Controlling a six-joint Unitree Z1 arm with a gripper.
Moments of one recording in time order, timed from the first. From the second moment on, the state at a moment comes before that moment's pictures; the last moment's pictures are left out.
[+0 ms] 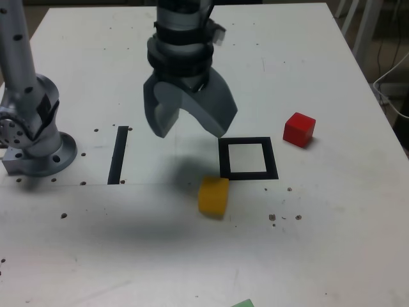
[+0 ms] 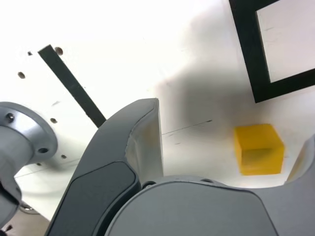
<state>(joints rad) -0.12 1.75 -1.25 1.18 0.05 0.27</state>
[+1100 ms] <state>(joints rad) 0.06 2.16 -1.76 1.23 0.08 0.64</state>
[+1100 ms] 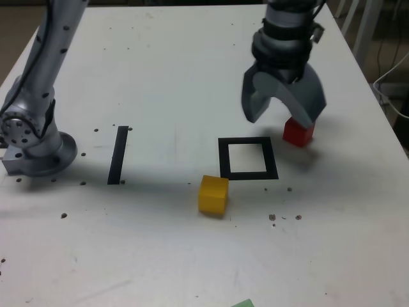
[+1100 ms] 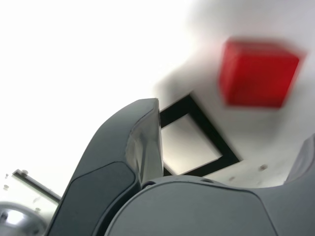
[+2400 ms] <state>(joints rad) 0.02 2.30 -1.90 1.26 0.10 0.65</state>
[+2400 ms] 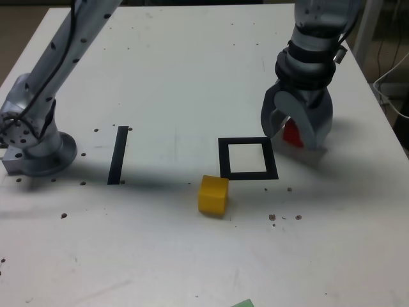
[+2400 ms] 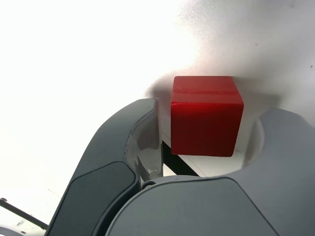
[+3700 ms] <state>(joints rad) -0.04 2.09 -1.64 1.27 0.00 0.10</state>
